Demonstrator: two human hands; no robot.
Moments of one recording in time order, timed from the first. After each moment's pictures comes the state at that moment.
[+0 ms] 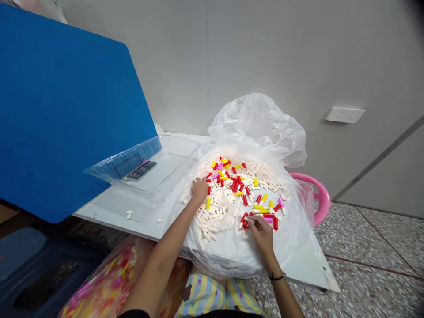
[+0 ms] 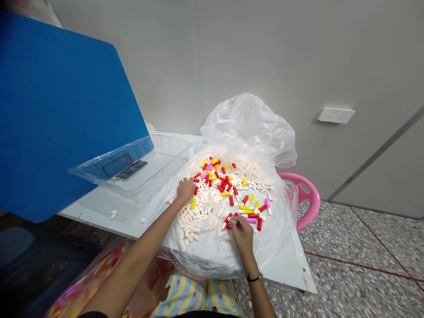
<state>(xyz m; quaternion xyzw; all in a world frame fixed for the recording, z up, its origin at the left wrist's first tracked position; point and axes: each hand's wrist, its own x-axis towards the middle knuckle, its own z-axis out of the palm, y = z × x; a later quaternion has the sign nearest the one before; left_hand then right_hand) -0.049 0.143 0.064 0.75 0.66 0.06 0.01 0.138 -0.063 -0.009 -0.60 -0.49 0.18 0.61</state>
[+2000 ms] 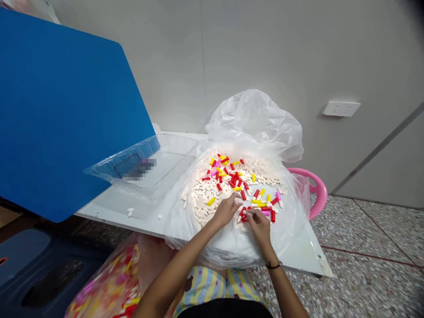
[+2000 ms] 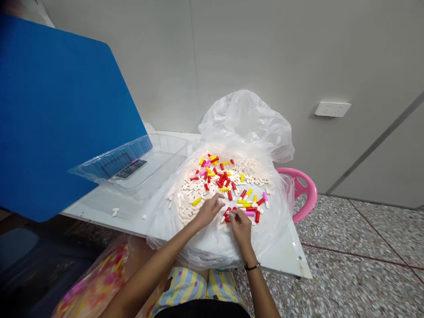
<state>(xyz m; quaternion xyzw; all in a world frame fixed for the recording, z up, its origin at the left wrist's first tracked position) 0.002 0.022 0.061 0.84 0.35 0.27 0.31 0.138 -0.065 -0.005 -0.58 -0.49 0.18 0.62</state>
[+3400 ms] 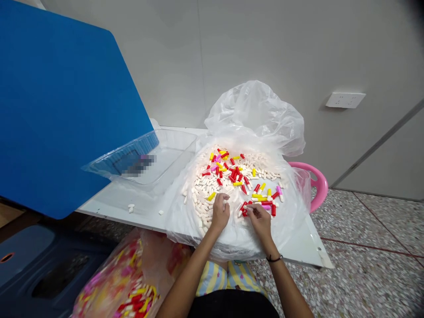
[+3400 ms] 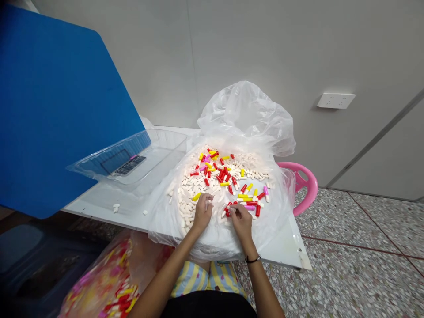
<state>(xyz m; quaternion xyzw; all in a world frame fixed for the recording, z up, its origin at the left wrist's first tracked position) -0.009 0.004 0.023 0.72 0.40 0.48 0.31 0.136 -0.068 0.002 -0.60 -0.48 0.17 0.61</state>
